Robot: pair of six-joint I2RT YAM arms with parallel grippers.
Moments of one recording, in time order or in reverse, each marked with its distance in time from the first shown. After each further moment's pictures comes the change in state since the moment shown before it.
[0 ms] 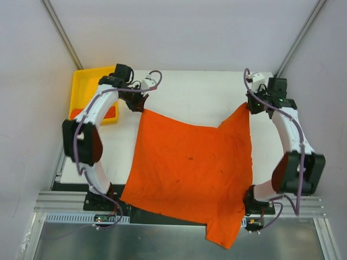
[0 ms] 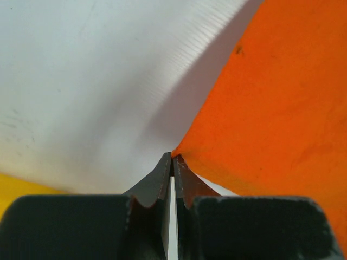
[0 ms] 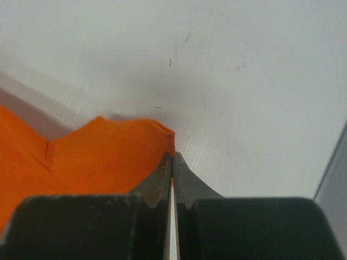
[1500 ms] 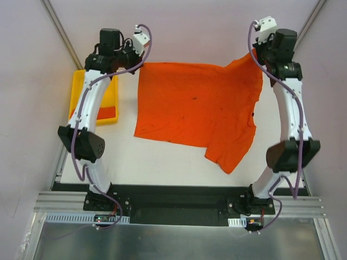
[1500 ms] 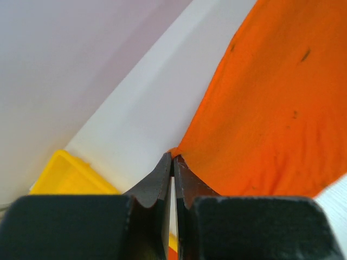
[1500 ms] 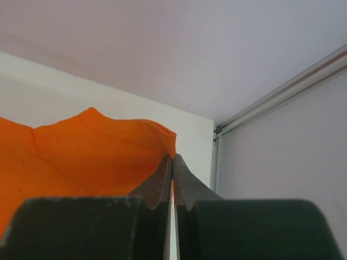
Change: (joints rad) left arm 0.003 0.204 0.602 0.108 -0.095 -0.195; right arm 0.100 0.390 0.758 0.052 0.308 -0.023
